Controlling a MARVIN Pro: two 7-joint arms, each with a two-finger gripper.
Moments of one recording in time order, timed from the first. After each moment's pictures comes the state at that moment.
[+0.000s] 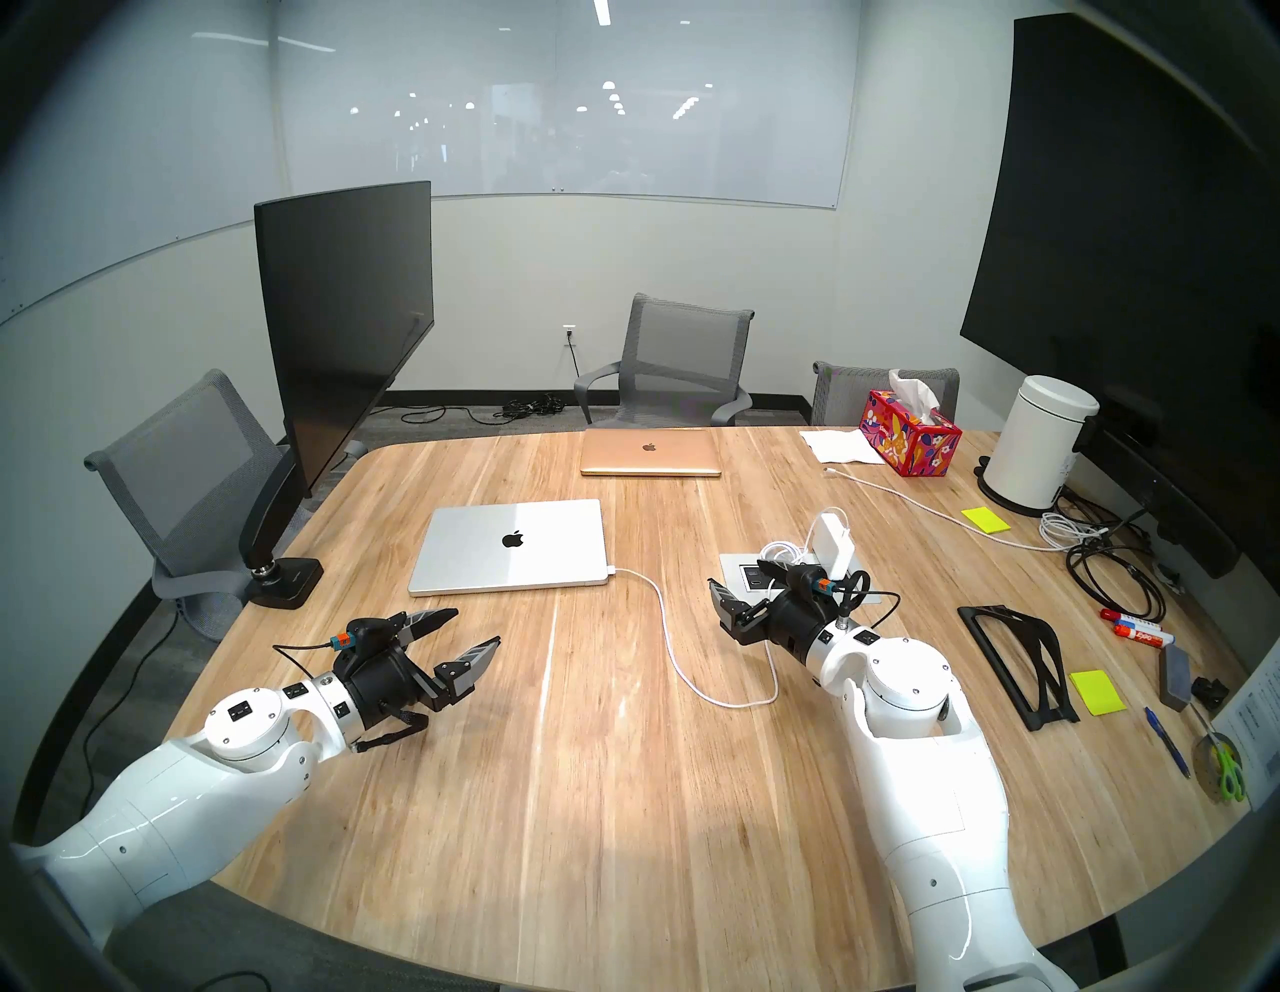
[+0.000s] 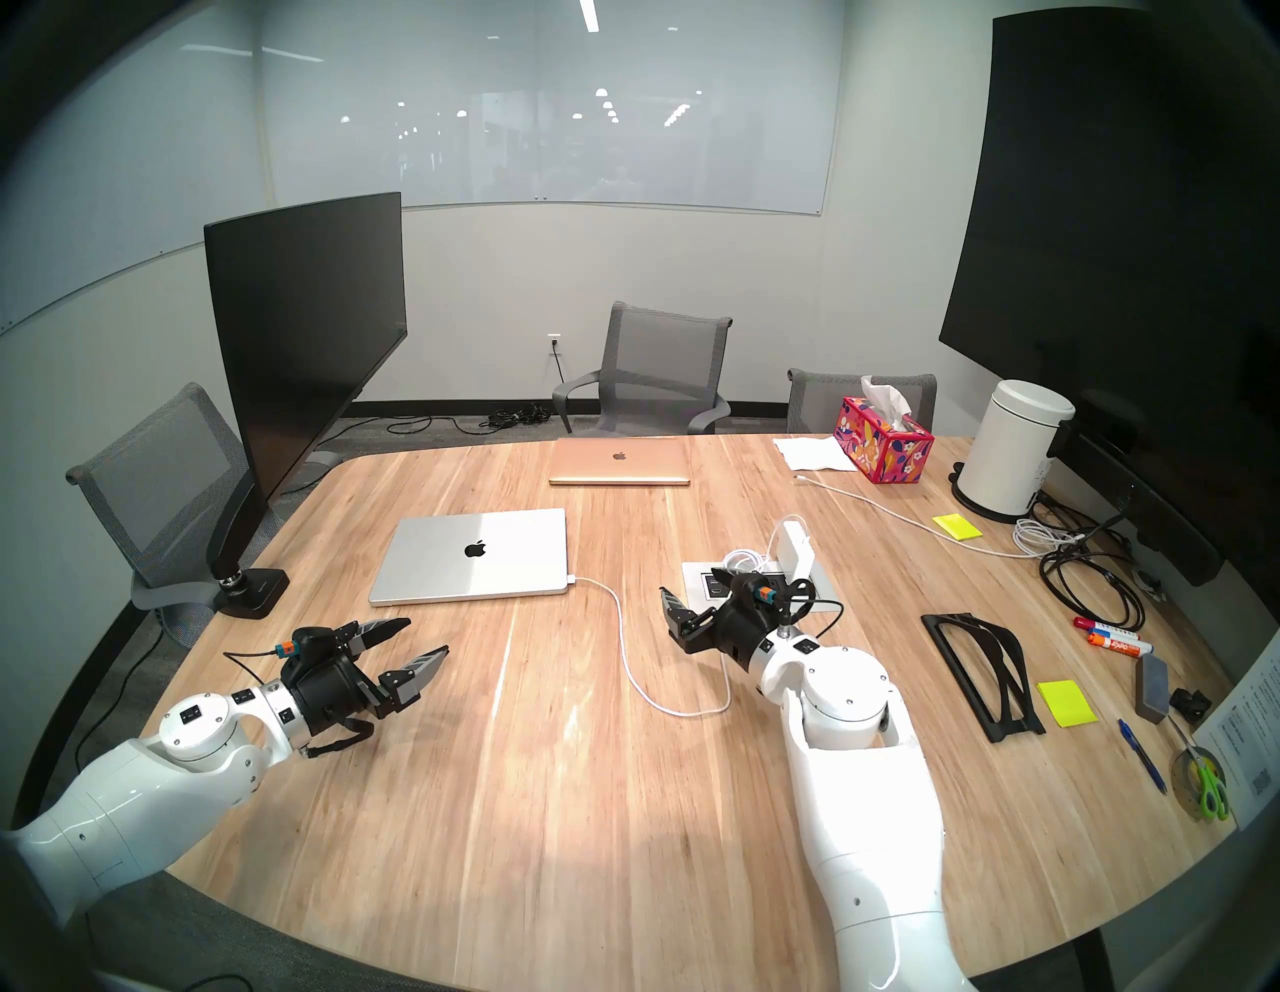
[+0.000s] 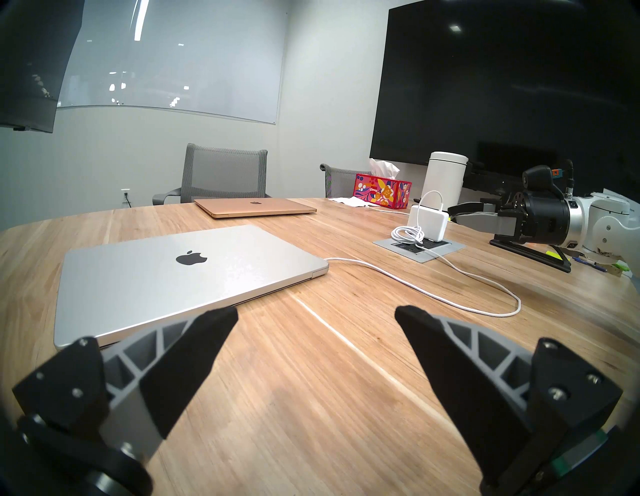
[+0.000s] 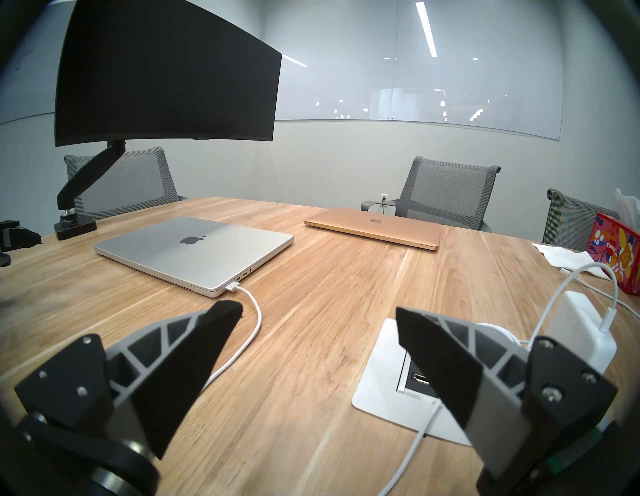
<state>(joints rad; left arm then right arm) 1.68 -0.66 -1.23 -1.54 -0.90 -0.23 -0.46 -1.50 -1.51 1.63 -1.54 -0.08 0.12 0.58</state>
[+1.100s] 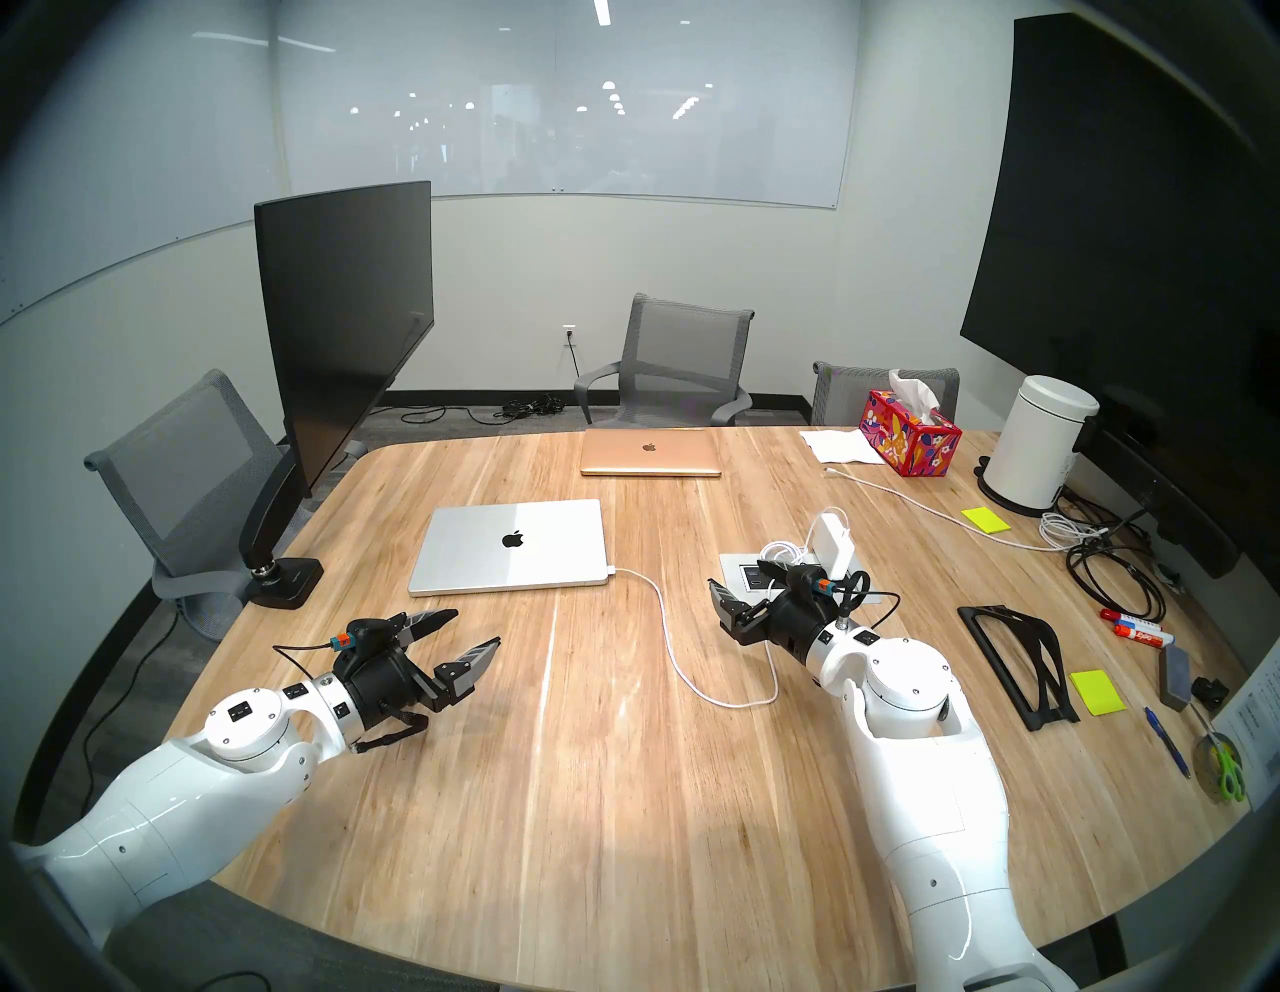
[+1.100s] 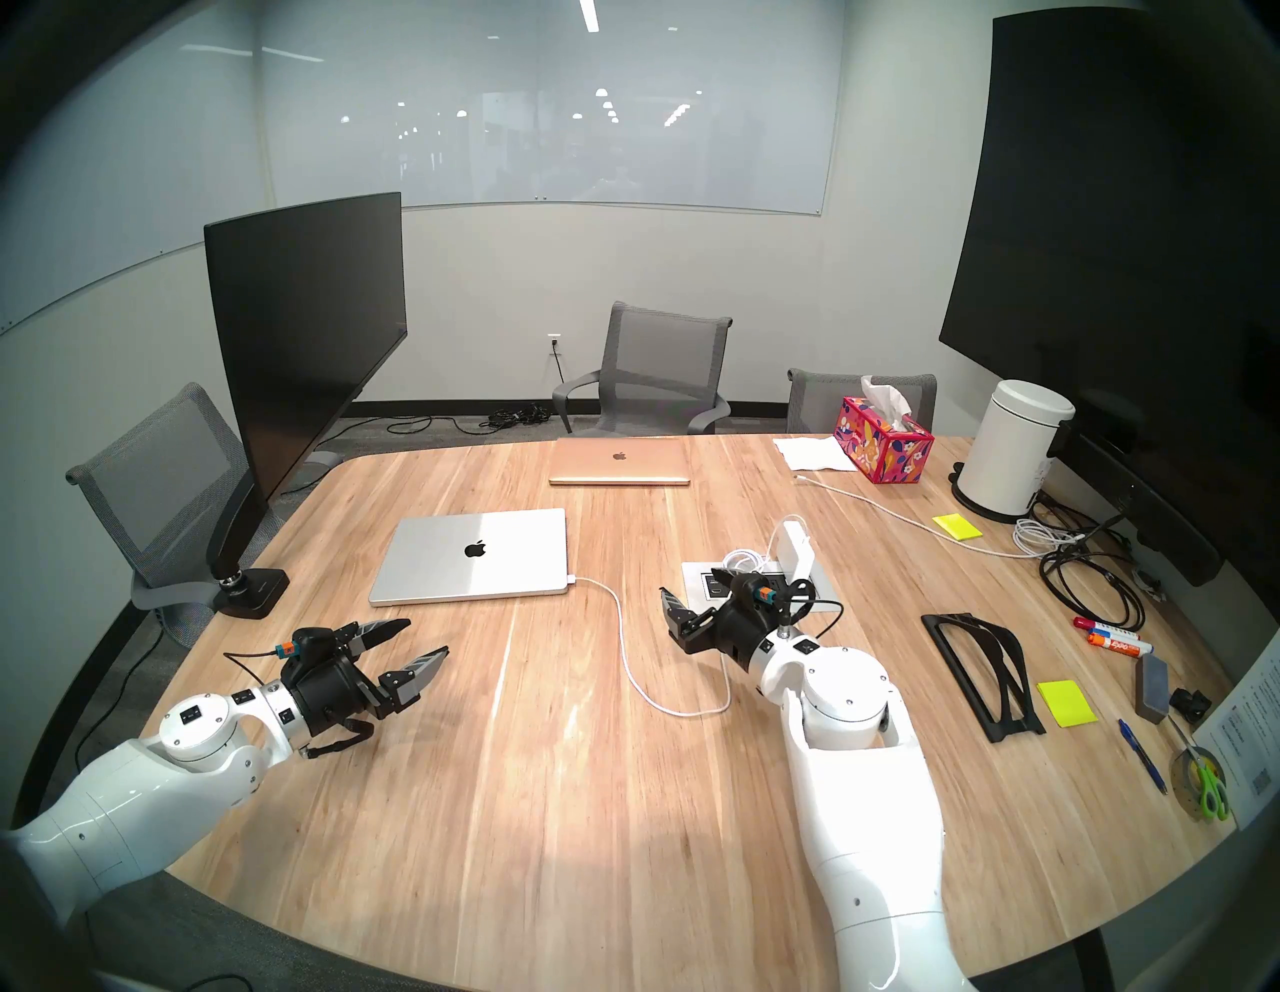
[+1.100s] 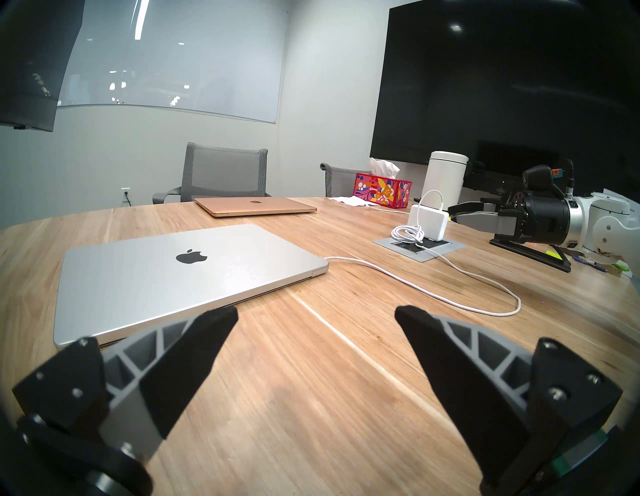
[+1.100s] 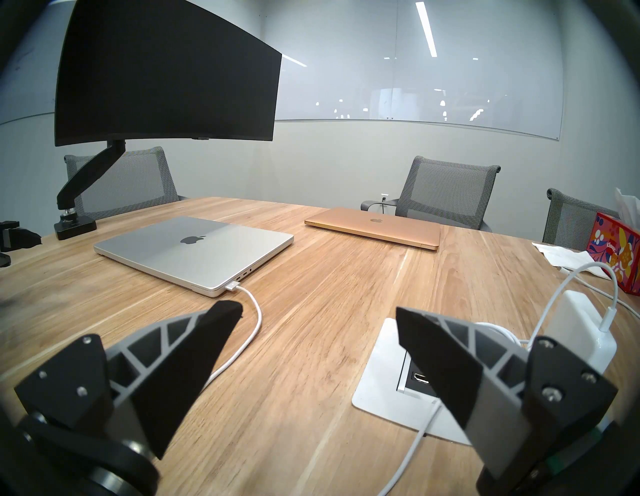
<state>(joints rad) 1.68 -0.66 -1.23 -1.54 -0.90 -0.23 -0.46 -1.50 -1.51 1.63 -1.53 -0.08 0.12 0.58</state>
